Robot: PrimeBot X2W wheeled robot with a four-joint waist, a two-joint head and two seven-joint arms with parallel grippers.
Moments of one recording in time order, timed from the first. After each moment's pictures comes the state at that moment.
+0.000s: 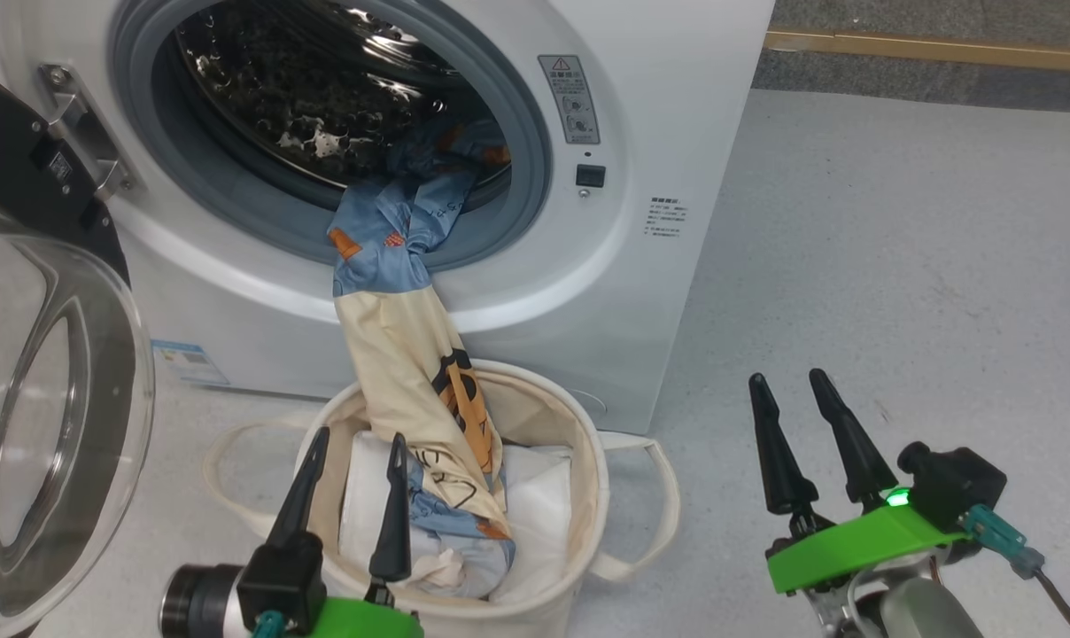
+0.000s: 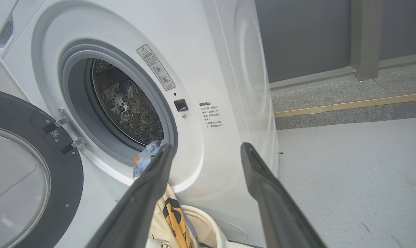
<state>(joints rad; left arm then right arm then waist) -0.08 0.07 -0.26 0.13 -0.09 0.18 -0.26 -0.14 -0.05 0.16 0.20 0.36 0.13 -0.26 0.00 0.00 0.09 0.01</state>
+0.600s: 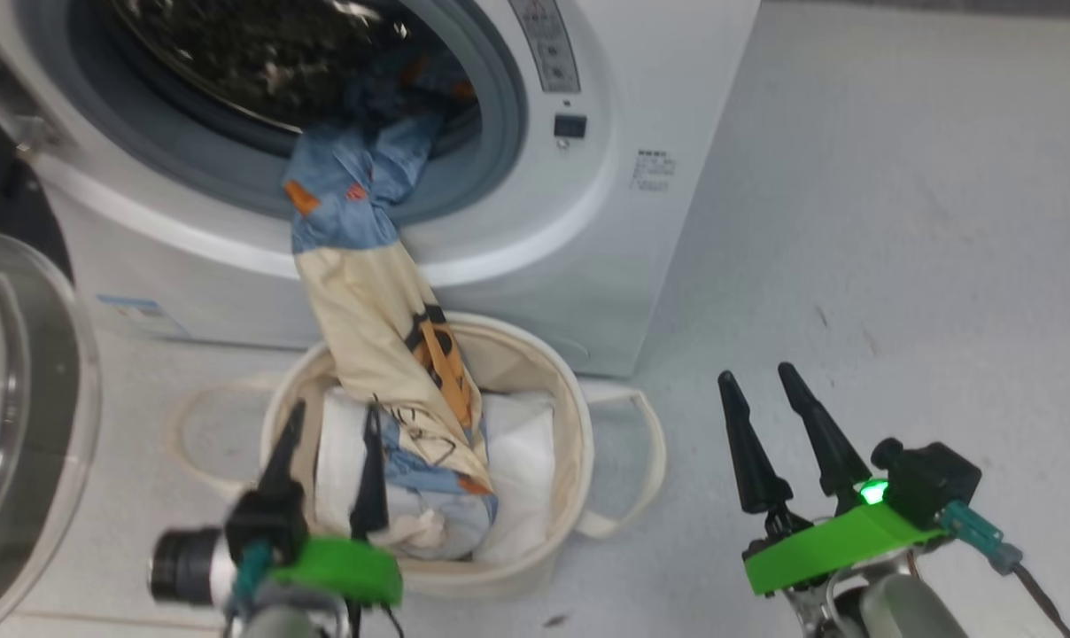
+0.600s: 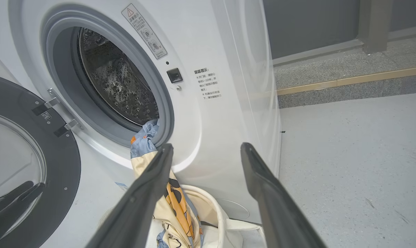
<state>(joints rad) -0.18 0.07 -0.24 0.31 -0.11 0.20 -0.26 -0.14 -0.05 0.22 0.18 0.36 0.13 -0.26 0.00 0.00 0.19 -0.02</state>
